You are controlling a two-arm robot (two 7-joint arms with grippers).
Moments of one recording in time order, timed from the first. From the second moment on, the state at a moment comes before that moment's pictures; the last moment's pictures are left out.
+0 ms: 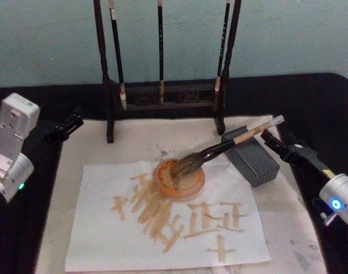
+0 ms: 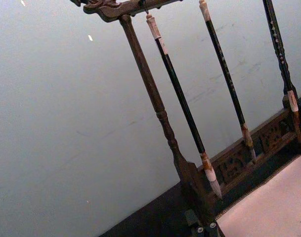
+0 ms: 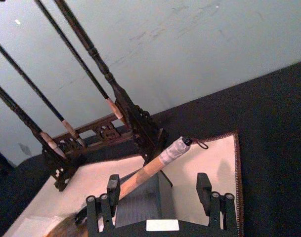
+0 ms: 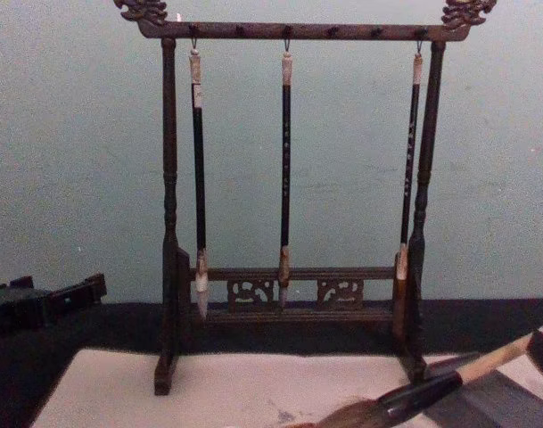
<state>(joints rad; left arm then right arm) -0.20 0.60 0.45 -1.41 -0.25 -0.12 0.03 0.04 0.42 -0.20 -1.39 0.89 0.05 0.34</state>
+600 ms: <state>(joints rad) -0.20 0.60 0.45 -1.41 -0.25 -0.12 0.03 0.11 0.39 -0.21 -1.31 1.01 0.10 0.35</state>
